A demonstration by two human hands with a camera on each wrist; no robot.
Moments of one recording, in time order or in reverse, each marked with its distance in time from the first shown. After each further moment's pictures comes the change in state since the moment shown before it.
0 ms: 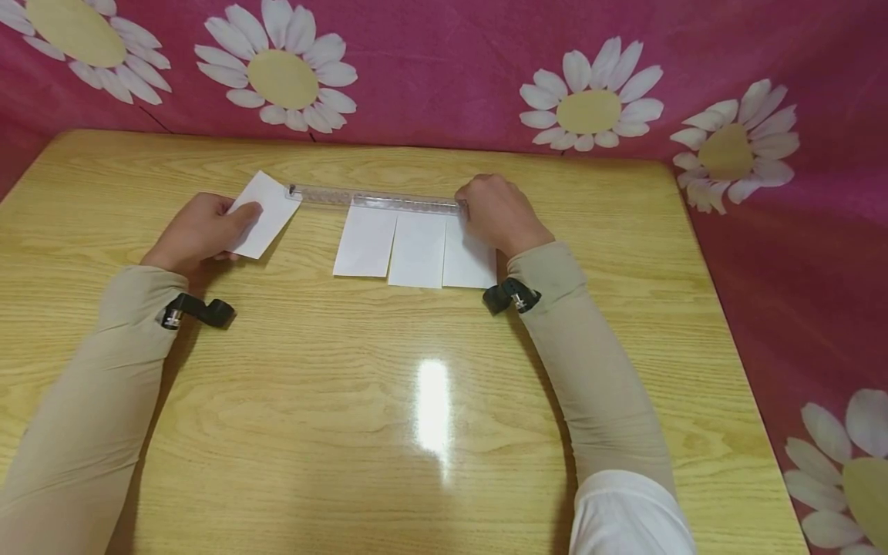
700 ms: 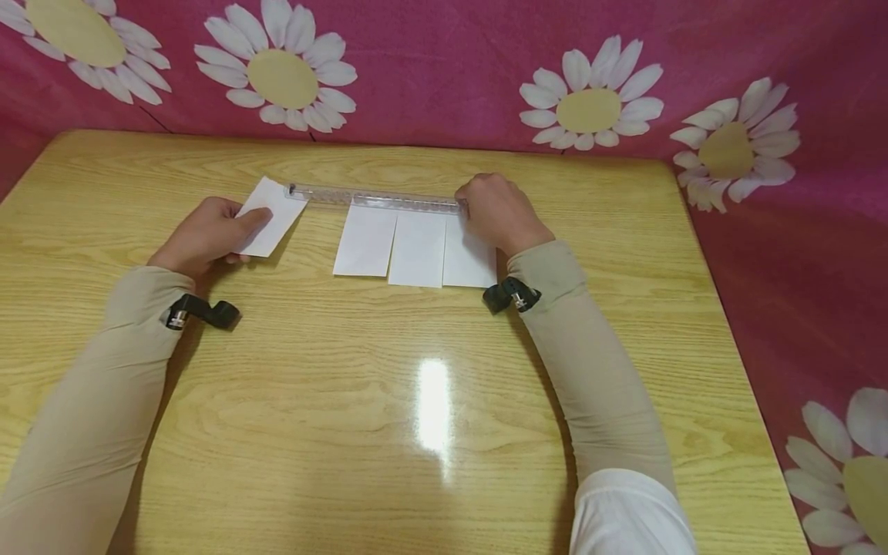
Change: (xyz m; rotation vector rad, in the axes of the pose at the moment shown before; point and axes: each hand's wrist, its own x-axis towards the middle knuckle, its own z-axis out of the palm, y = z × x) left_hand 0.000 0.003 0.008 -0.117 -0.071 -0.041; right_hand 0.000 0.000 -0.001 0.005 -0.019 0.015
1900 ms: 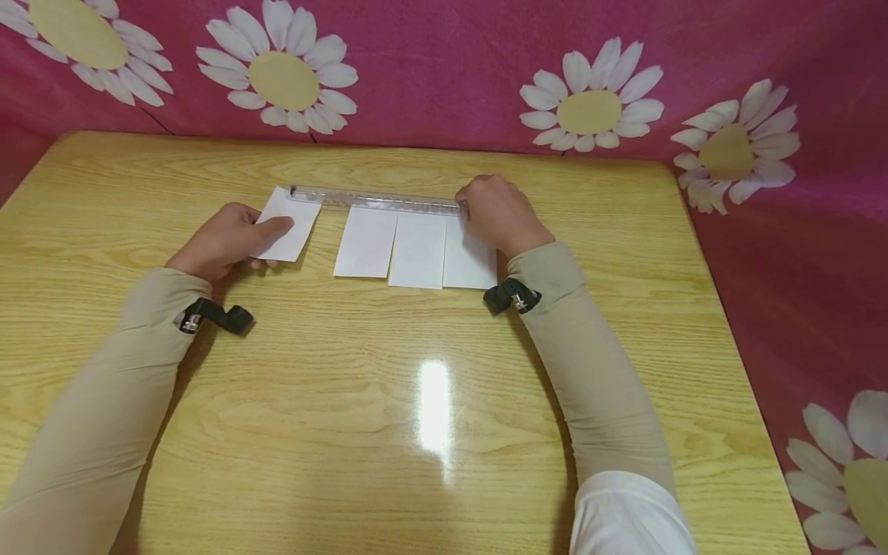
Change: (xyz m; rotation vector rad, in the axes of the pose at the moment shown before) left_hand -0.002 0.011 0.016 -0.095 -0.091 -0.037; right_hand 0.001 0.001 0.000 0.010 -0.005 0.005
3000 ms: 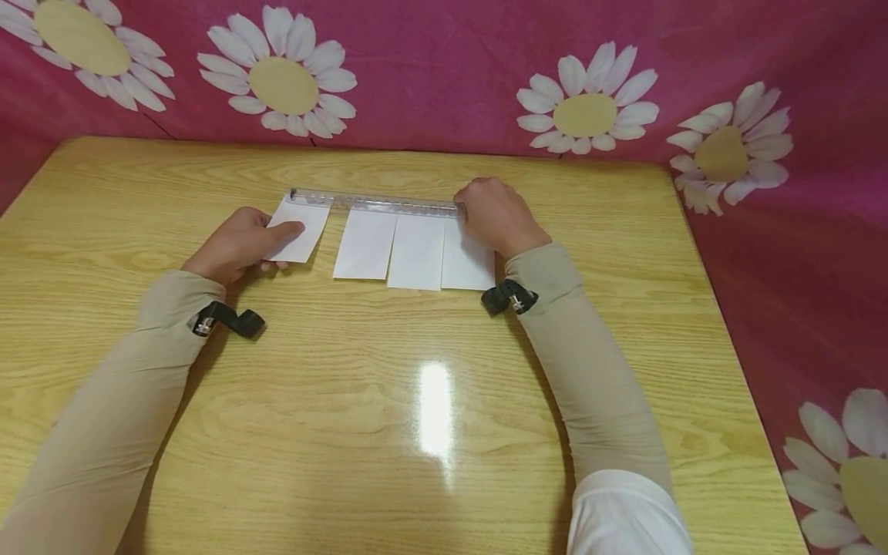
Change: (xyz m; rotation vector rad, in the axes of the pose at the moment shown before) left_hand 0.004 0.008 0.012 0.031 0.021 -0.018; right_hand -0.002 0.001 0.001 0.004 0.012 -0.013
